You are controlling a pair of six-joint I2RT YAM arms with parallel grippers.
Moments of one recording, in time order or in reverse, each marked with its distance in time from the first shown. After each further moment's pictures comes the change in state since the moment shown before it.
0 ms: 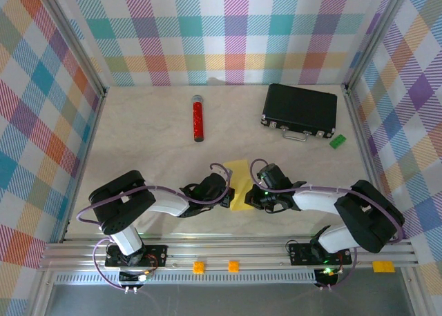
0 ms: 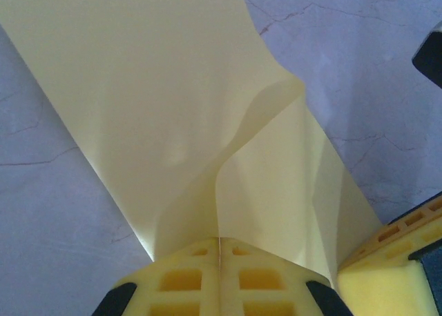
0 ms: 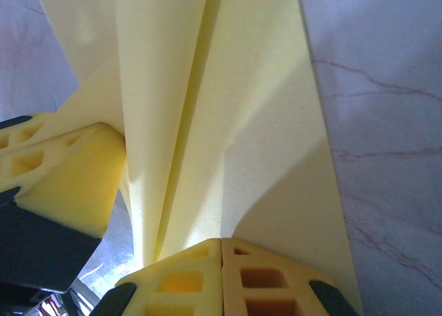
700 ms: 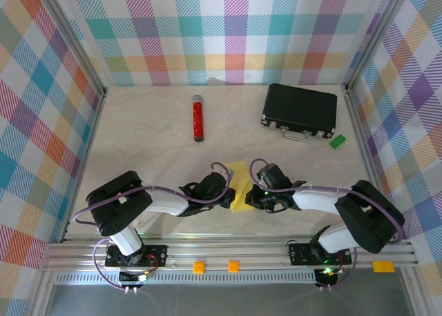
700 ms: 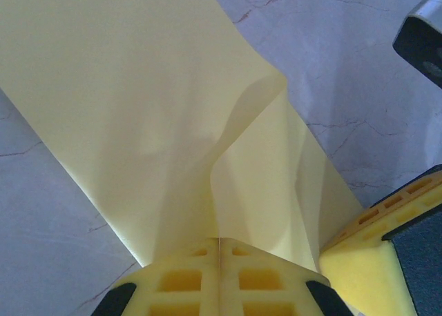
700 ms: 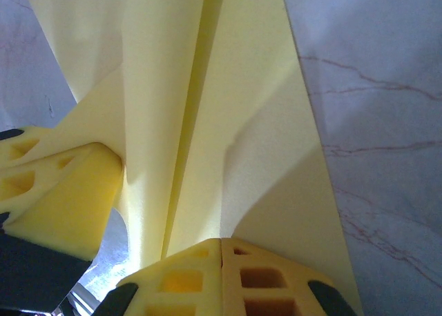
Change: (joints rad) left arm 0.001 -0.018 0.018 -0.050 0.044 0.009; right arm 0.000 0.001 0.008 -0.021 0.003 -0.008
